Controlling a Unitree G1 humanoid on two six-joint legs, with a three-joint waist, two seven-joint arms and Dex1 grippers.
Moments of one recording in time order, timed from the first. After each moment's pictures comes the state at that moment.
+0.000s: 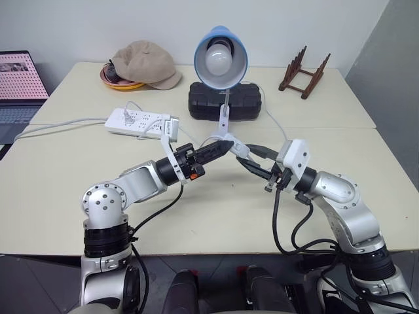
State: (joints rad) left arm -0.52 0.32 0.23 -0.19 -1.35 1.14 -0.28; right arm -0.34 -0.44 0.14 -0.35 0.25 0.20 0.72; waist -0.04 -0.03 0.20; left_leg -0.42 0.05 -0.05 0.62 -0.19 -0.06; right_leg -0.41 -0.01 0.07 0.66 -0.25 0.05
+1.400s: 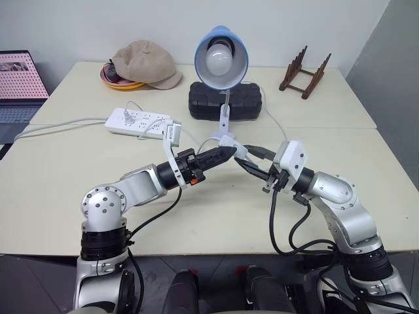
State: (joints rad) left arm -0.49 0.35 0.19 -0.20 -1.38 1.12 -0.29; right arm -0.34 -0.43 0.15 -0.35 0.22 0.20 0.72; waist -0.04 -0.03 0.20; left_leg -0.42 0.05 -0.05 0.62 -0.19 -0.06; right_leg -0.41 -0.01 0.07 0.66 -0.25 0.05
